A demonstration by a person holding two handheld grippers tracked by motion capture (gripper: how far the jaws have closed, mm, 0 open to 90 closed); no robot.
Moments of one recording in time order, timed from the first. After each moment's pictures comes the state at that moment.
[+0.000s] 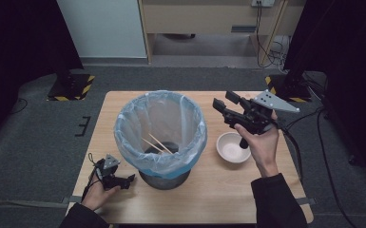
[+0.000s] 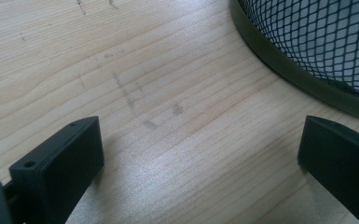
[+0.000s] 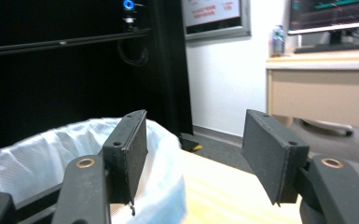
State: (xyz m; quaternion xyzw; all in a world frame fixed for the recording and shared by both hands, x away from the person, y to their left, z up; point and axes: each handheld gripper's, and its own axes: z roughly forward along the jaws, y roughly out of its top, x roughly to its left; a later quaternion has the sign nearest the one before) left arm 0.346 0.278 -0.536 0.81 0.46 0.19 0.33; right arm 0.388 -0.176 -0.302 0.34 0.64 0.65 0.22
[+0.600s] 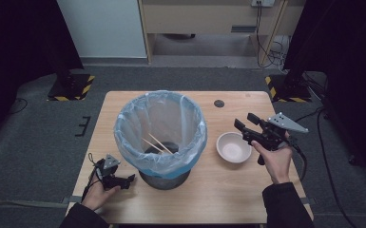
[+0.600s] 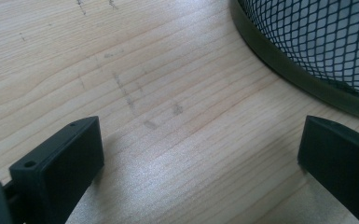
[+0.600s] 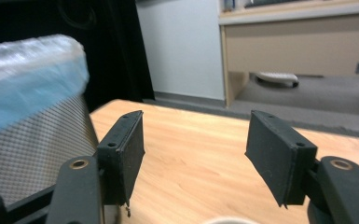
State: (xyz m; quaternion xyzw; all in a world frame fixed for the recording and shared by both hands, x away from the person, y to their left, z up) left arm 0.346 0.277 -0.536 0.81 0.46 0.19 0.33; right arm 0.392 -0.236 -0.382 0.42 0.65 0.58 0.24
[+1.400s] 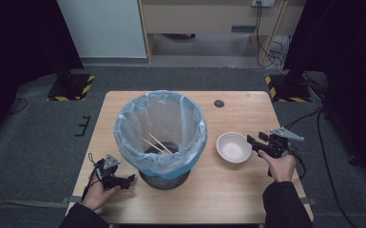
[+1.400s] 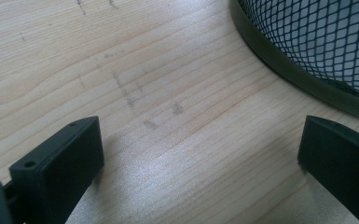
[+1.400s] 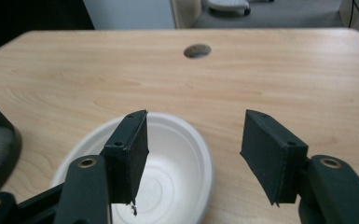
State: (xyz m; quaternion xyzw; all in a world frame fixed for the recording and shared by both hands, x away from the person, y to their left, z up) left arm 0.346 0.278 -0.536 0.81 0.46 0.19 0.33; right arm 0.413 -0.284 -0.472 0.53 0.68 0.46 0.23
